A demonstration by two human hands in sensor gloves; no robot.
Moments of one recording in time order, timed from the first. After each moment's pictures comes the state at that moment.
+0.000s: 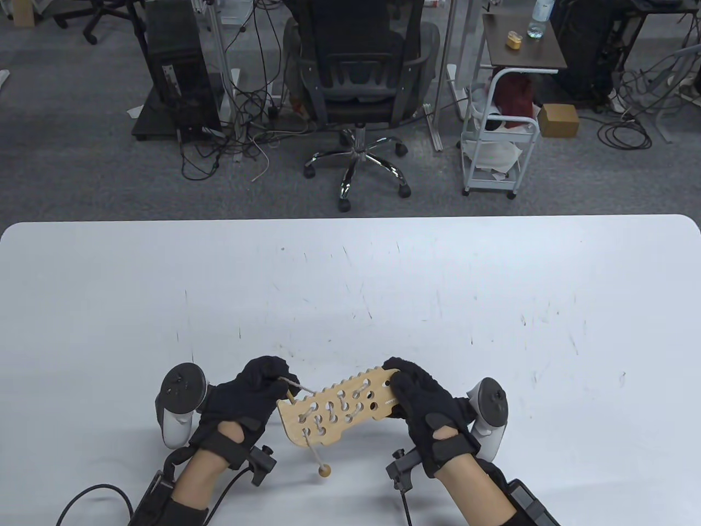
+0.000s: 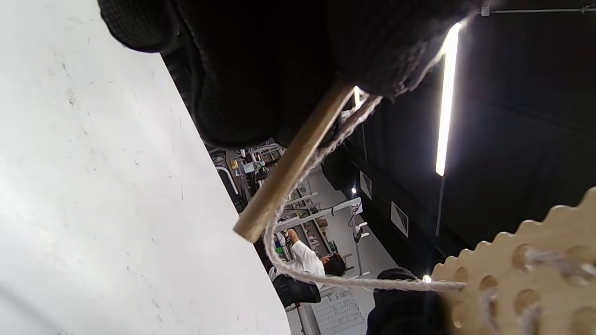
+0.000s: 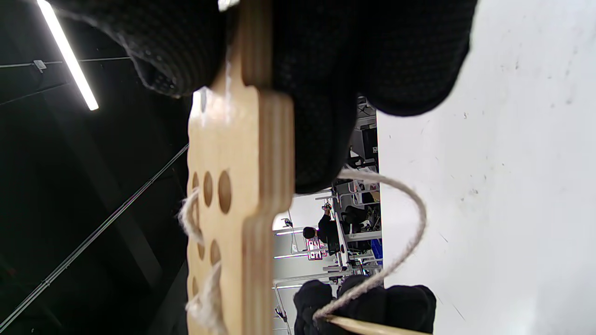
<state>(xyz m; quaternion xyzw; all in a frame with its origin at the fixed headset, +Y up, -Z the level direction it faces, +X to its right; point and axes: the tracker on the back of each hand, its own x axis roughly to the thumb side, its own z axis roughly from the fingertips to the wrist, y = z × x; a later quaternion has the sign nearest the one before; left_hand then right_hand) -0.240 -0.725 -0.315 -0.04 -0.14 0.58 0.80 0.116 -0.740 -0.298 0.04 0.05 0.61 0.79</state>
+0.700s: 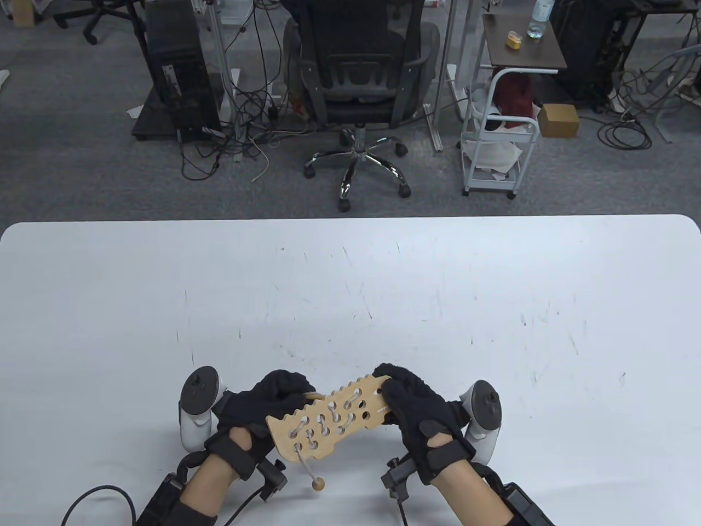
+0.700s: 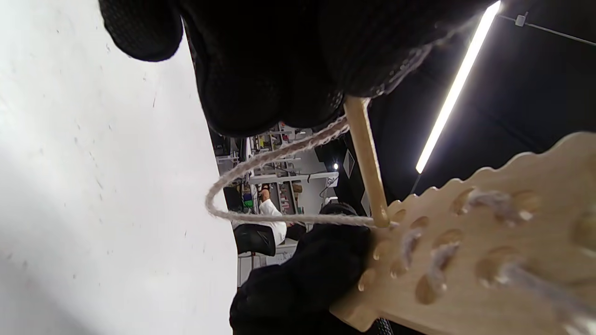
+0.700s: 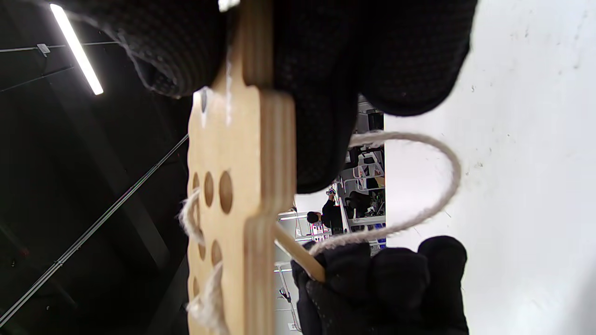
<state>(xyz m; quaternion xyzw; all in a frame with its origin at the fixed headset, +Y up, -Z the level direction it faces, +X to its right) -0.209 -0.736 -0.308 -0.13 -0.18 0.67 0.70 0.107 -0.741 -0.294 0.07 0.06 0.60 0.79</state>
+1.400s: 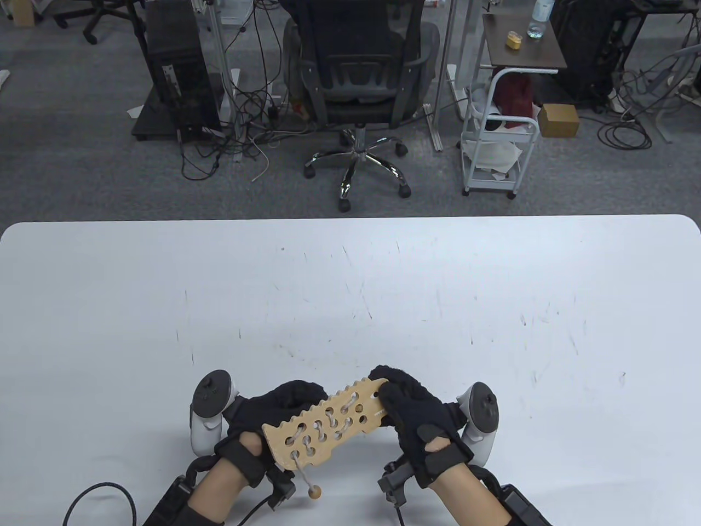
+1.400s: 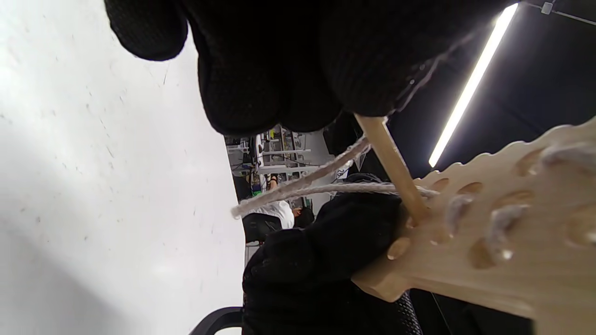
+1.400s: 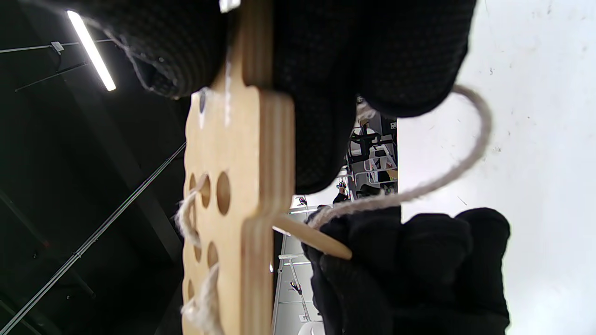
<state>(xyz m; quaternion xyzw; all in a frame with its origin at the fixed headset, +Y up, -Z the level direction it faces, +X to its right) -0.196 -0.737 -0.301 -0.15 -0.17 0.66 0.71 0.100 -0.739 -0.290 0.09 0.05 0.60 0.80</state>
